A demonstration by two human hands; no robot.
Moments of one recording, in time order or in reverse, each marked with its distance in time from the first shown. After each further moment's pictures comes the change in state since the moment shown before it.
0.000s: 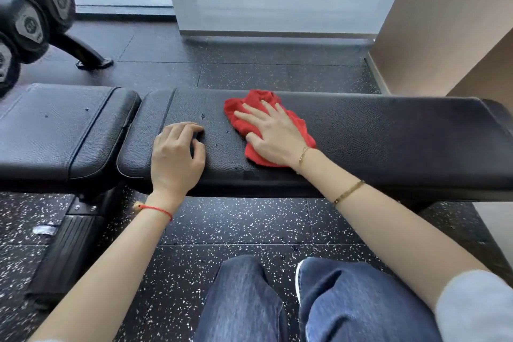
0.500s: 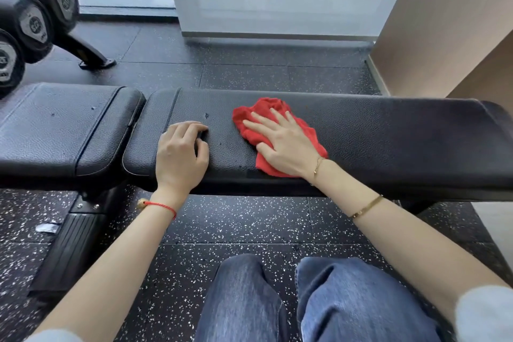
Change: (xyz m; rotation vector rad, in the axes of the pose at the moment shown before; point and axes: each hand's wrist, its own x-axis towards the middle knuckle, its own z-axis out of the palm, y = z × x) left_hand 0.000 -0.003 0.000 -0.010 -0.010 0.016; right_hand -0.027 0.002 -0.003 0.021 -0.012 -0.017
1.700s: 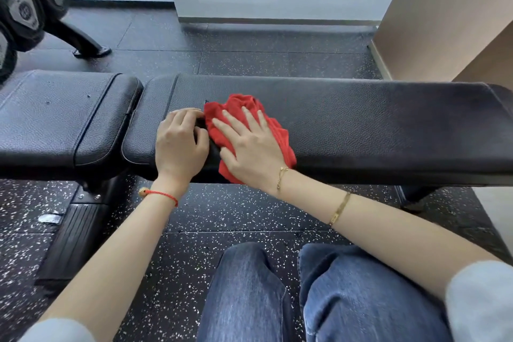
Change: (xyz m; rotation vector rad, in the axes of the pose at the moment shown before) left_hand 0.001 0.001 -0.003 -0.012 -0.013 -0.027; right_hand -0.003 -0.071 0.035 -0.111 0.072 0.012
